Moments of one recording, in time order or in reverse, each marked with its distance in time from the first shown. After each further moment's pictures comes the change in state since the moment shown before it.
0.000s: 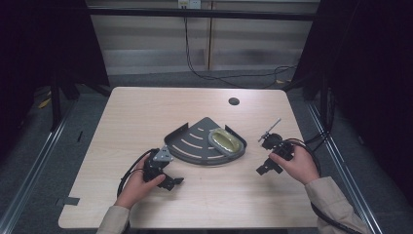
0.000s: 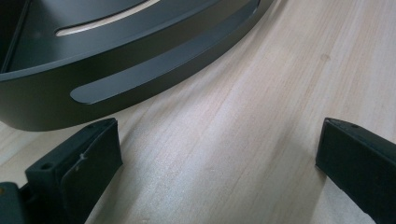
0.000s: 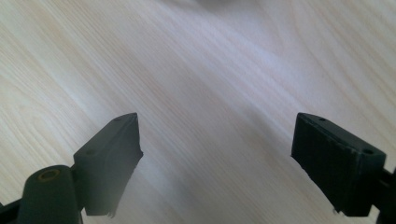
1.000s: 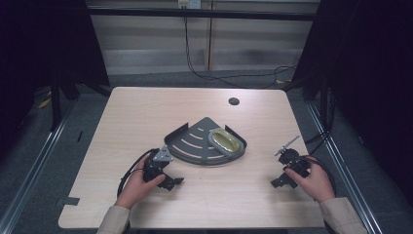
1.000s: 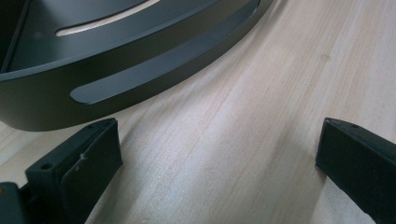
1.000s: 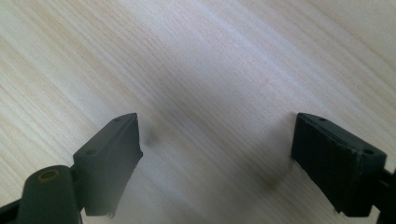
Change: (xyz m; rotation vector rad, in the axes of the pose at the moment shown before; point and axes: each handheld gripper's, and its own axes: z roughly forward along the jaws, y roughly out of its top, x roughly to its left) left arm 0.000 0.000 0.000 0.000 0.000 -0.001; right arm -0.018 -0.064 0.022 -0.019 -0.018 0.072
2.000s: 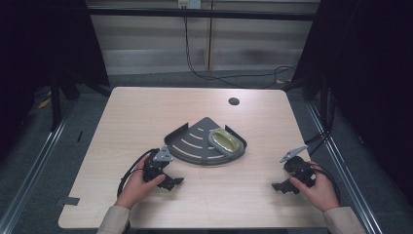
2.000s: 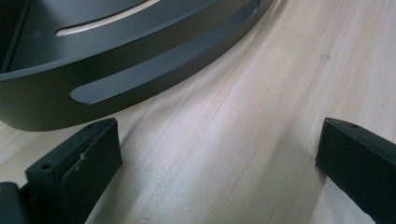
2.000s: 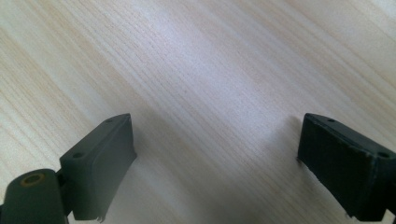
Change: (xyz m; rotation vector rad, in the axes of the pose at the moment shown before) left arm 0.000 0.000 0.000 0.000 0.000 0.003; right arm 0.005 -0.028 0.005 -0.181 -0.061 -0.067
